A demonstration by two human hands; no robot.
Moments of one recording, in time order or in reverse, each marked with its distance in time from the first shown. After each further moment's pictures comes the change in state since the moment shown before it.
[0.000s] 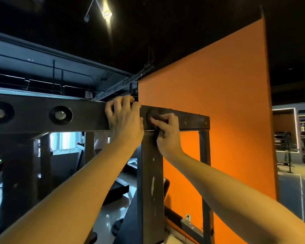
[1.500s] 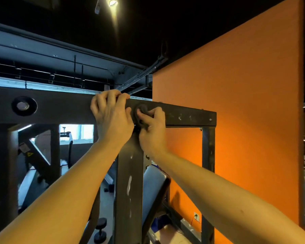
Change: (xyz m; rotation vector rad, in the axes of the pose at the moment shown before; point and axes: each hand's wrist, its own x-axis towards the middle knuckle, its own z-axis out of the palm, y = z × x) left_hand -0.001 0.041 0.037 -0.035 0.145 -0.100; right_hand 0.004 0.019 -0.010 0.232 -0.088 0.017
